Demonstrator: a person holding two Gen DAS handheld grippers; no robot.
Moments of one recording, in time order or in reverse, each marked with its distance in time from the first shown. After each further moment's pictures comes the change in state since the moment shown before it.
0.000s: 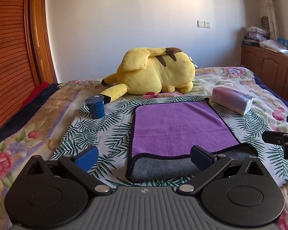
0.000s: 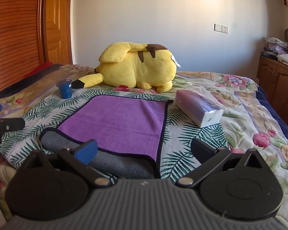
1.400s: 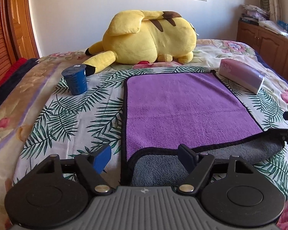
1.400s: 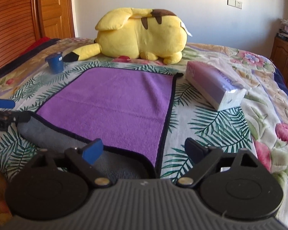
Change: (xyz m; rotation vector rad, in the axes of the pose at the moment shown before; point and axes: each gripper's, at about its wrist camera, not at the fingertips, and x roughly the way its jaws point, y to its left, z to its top) left arm 0.112 0.022 -0.005 0.012 0.178 -0.097; right arm 0.084 -0.017 -0.006 -0.020 0.184 0.052
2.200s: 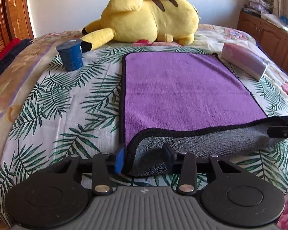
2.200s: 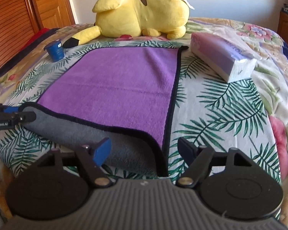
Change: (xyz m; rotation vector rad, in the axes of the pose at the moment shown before) left arm 0.024 0.010 -0.017 -0.026 0.110 -0.036; right arm 0.018 -0.008 -0.011 0.077 0.133 0.075
